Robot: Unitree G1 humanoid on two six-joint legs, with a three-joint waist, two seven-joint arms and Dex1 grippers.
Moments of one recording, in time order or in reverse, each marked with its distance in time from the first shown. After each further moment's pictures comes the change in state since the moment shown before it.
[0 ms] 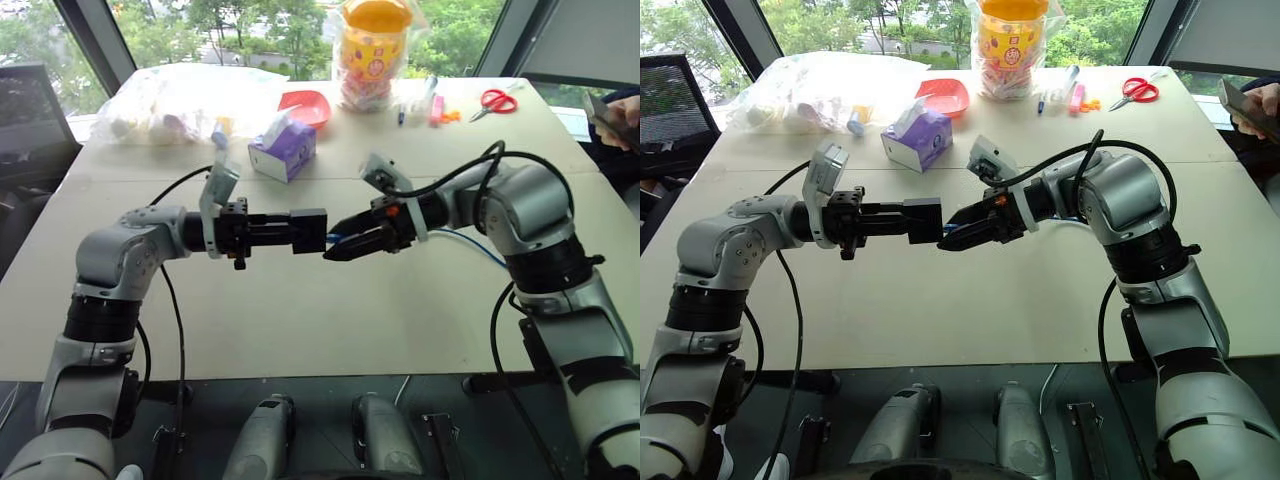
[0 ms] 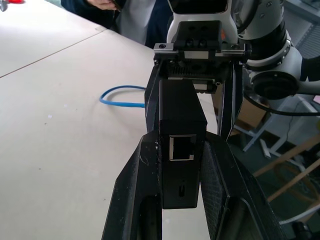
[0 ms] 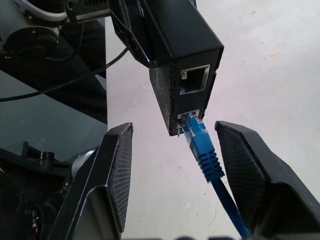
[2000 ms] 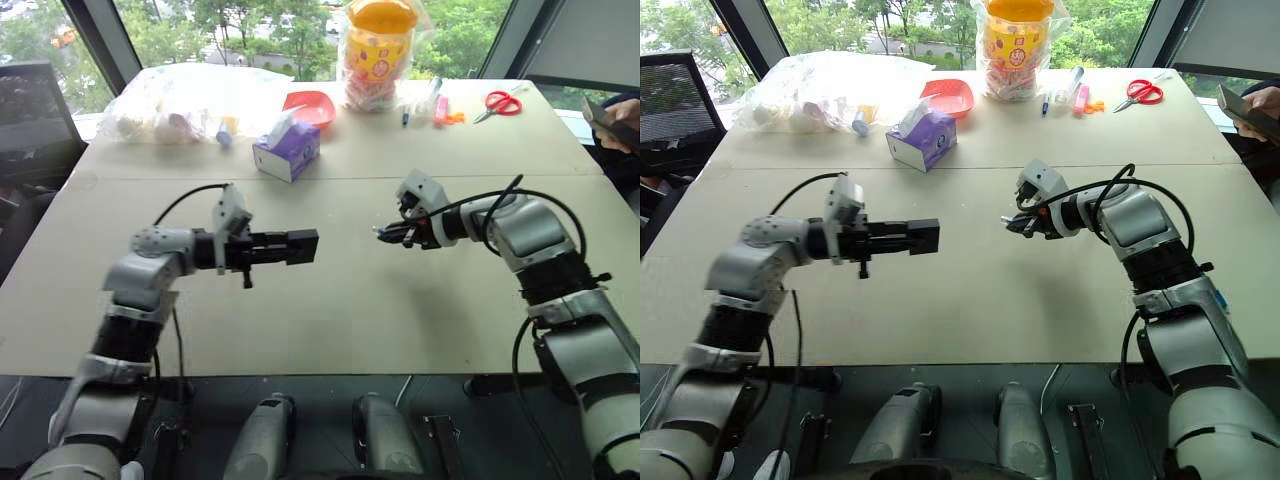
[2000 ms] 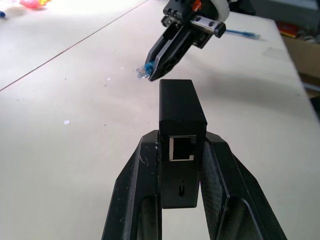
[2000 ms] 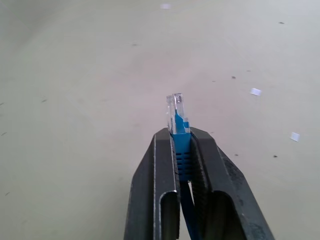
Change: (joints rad) left arm 0.089 -0.135 -0.119 0.183 0.363 -0.522 0.135; right arm 0.110 -0.022 0.005 0.408 -0.298 -0.402 -0.412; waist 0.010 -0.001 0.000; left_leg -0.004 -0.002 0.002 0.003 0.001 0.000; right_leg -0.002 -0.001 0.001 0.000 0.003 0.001
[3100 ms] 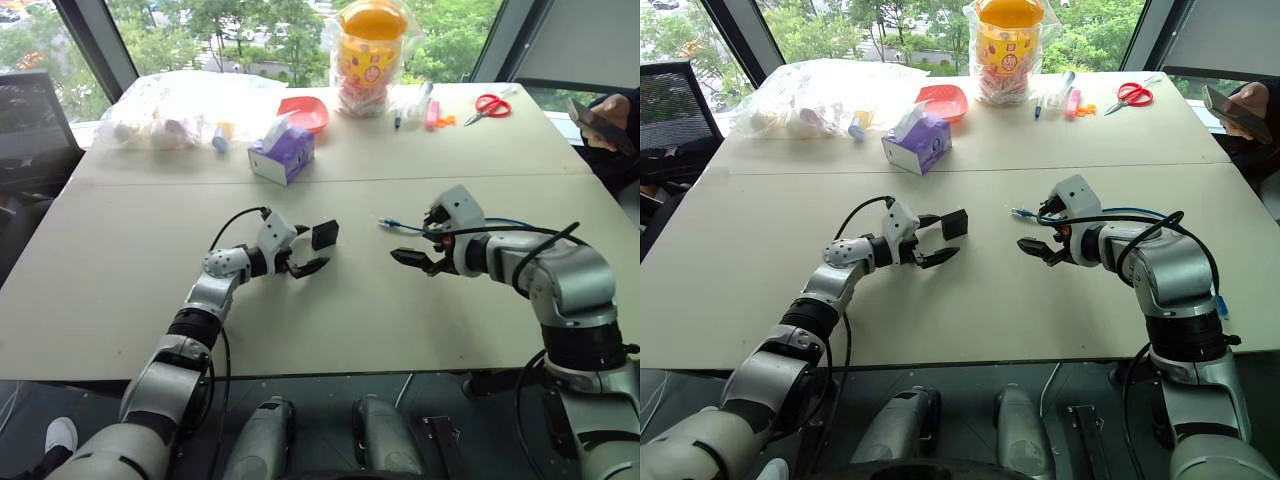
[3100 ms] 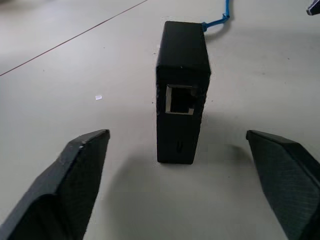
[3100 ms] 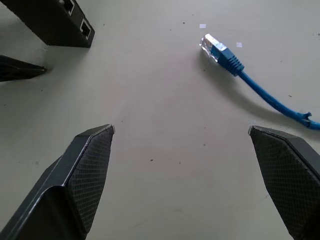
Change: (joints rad) left arm -0.092 -0.193 -0.018 0.548 0.227 -0.427 0.160; right arm 0.340 -0.009 -0.323 -0.699 0.156 0.535 -0.270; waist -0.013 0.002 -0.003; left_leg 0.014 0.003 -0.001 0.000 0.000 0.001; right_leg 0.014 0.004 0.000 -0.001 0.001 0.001
